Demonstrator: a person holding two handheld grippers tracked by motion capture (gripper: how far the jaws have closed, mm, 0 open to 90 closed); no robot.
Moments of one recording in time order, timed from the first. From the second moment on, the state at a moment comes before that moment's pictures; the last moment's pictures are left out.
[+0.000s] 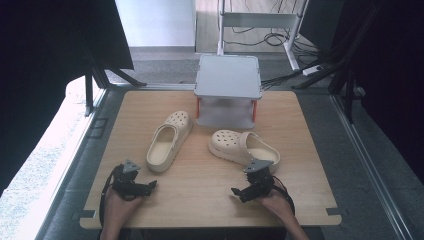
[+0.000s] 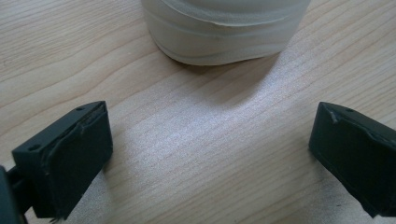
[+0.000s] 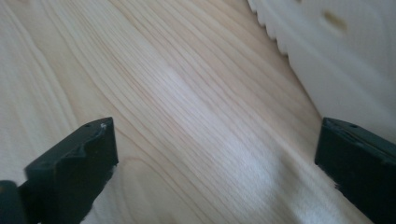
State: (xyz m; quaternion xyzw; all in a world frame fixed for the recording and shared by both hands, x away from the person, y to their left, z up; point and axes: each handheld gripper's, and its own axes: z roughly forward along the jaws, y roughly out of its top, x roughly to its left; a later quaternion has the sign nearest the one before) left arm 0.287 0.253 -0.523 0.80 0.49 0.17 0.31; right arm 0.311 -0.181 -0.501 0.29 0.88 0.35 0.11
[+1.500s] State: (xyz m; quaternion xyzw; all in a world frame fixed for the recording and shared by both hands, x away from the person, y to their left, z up) left arm 0.288 0.253 -0.523 0.80 0.48 0.17 0.31; right arm 0.411 -0.045 -0.431 0.31 0.86 0.40 0.05
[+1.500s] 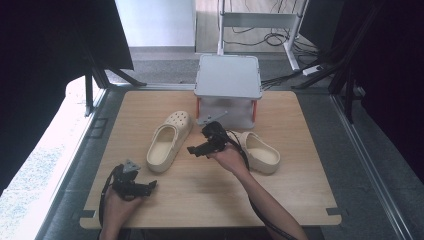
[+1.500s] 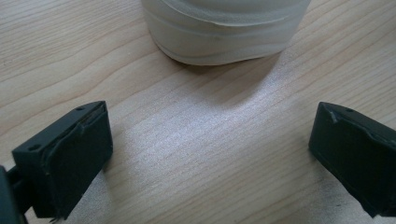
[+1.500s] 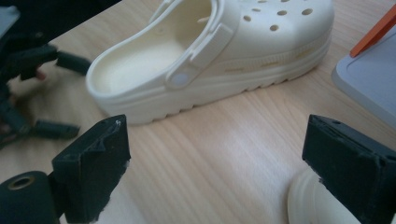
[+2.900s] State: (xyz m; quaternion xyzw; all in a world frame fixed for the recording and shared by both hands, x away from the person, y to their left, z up) left arm 0.285 0.265 -0.523 0.80 0.49 0.17 0.31; right arm 0.461 0.043 -0.446 0.41 0.86 0.28 0.11
